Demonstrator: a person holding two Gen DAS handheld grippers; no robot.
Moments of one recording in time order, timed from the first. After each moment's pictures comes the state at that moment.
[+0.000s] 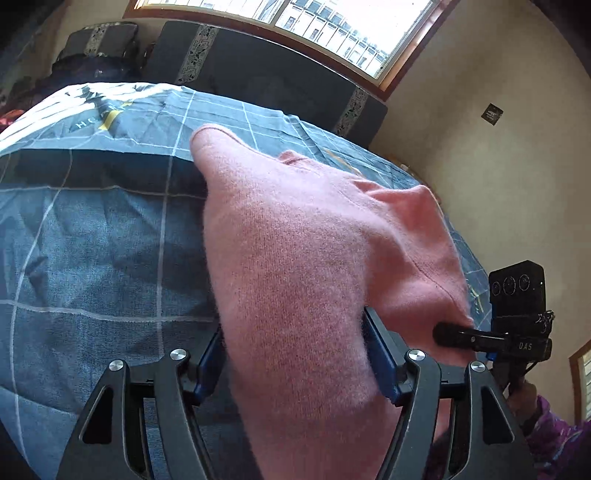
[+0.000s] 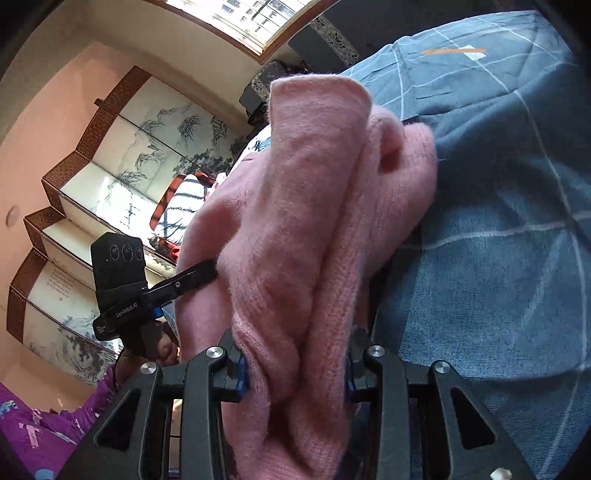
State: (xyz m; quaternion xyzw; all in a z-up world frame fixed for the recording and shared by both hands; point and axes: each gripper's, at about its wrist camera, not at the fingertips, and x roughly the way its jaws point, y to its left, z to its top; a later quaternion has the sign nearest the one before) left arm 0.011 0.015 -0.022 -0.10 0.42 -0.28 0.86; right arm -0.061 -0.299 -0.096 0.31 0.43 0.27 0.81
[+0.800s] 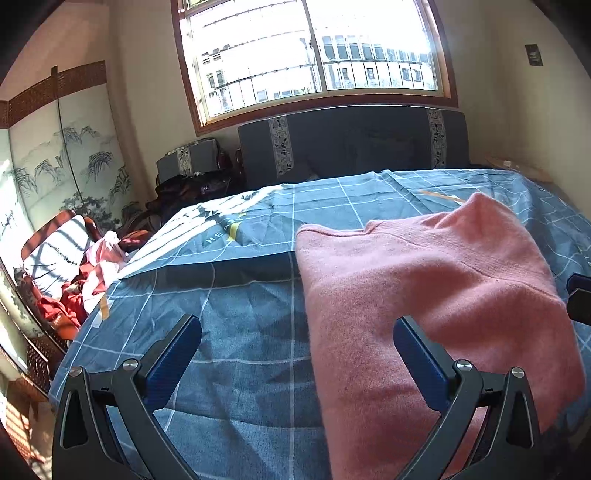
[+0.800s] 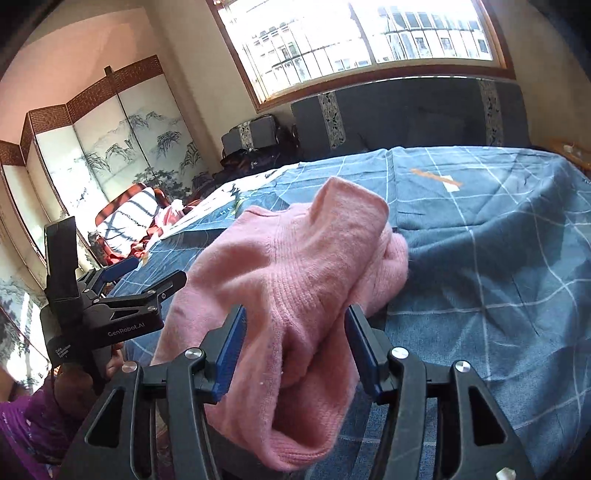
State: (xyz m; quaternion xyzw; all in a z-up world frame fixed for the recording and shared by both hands) left arm -0.049 -0.016 0.026 0.10 0.28 -0.03 0.95; right arm -0.134 -0.247 -0.014 0.12 0.31 0.14 0.93
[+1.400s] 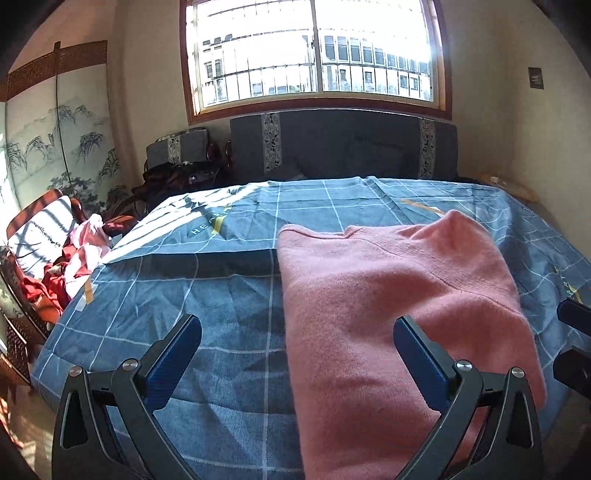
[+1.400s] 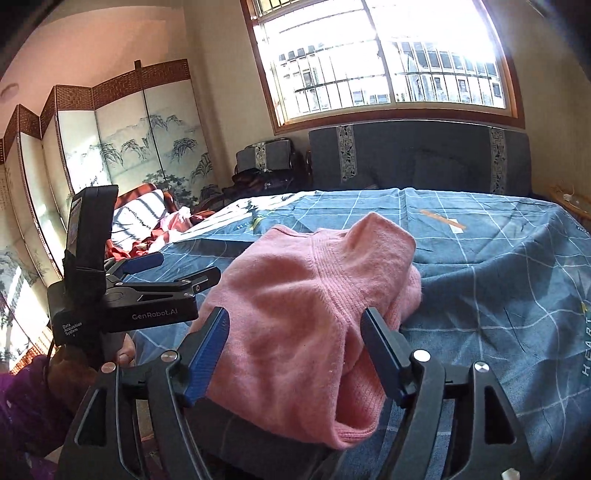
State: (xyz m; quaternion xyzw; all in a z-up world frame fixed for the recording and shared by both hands) left arm -0.060 -0.017 0.039 0.05 0.30 -0.07 0.95; right arm -0.171 -0.211 0.008 0.06 0.26 0.14 0.95
